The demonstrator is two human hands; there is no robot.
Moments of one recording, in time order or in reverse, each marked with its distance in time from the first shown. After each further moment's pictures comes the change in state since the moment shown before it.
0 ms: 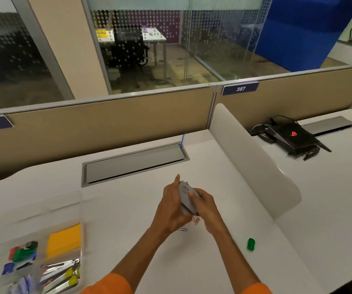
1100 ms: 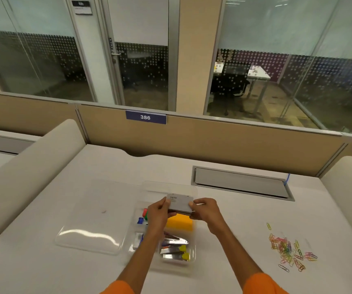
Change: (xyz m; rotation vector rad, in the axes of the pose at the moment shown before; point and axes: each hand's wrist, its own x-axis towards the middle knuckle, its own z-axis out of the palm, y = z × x) left_hand -0.183 -0.119 -0.284 -0.543 0.849 -0.642; right_hand -0.072 -0.057 0.326 -0.160 -0.408 0.026
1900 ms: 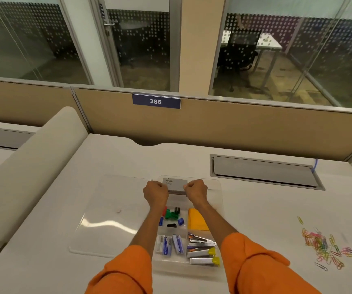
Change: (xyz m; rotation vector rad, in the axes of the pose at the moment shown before) left_hand 0.132 0.012 -0.053 0.570 0.217 0.018; right_hand 0.106 -0.009 0.139 -0.319 0.199 0.017
